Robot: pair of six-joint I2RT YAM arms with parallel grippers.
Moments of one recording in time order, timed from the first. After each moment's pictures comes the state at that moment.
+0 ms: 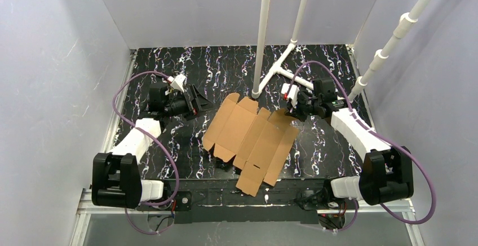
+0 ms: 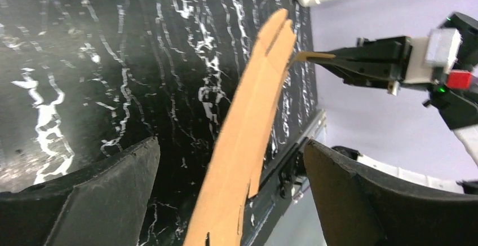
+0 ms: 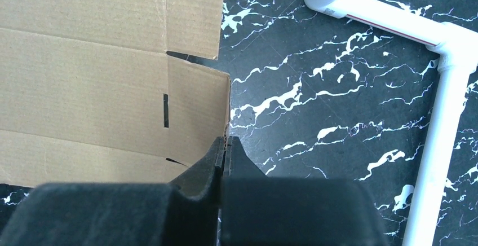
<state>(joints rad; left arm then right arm) -0.09 1.28 0.74 -0.05 0.78 -0.63 0.24 1.31 0.88 -0.42 -0.69 -0.86</state>
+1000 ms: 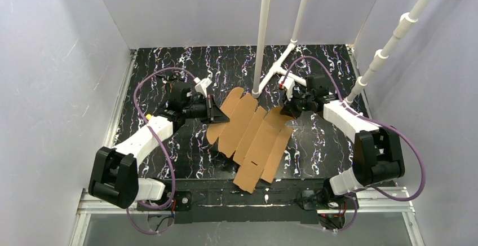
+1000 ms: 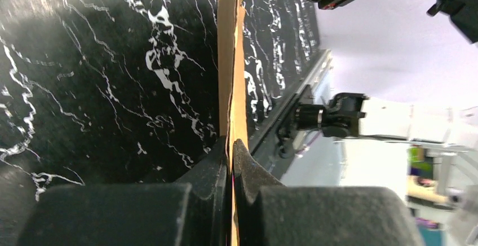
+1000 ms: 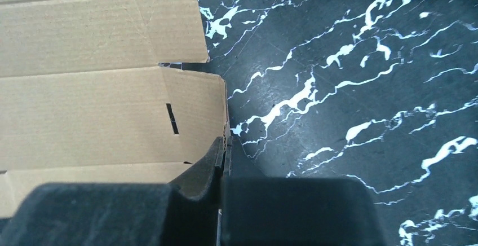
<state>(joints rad) -0.33 1.31 0.76 -0.06 0.80 -0.64 0.25 1.46 0.92 -0.32 -0.67 -0.59</state>
